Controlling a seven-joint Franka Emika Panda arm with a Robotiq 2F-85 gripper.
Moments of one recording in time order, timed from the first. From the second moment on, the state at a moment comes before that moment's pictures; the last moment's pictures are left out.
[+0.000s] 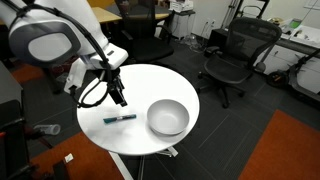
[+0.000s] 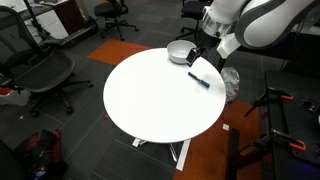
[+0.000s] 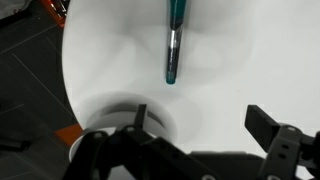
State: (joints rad) arm 0.20 0.24 -0.37 -2.48 -0.11 2.98 0.37
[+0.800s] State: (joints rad) arm 0.38 0.01 -0.62 -2.58 -0.58 2.96 0.76
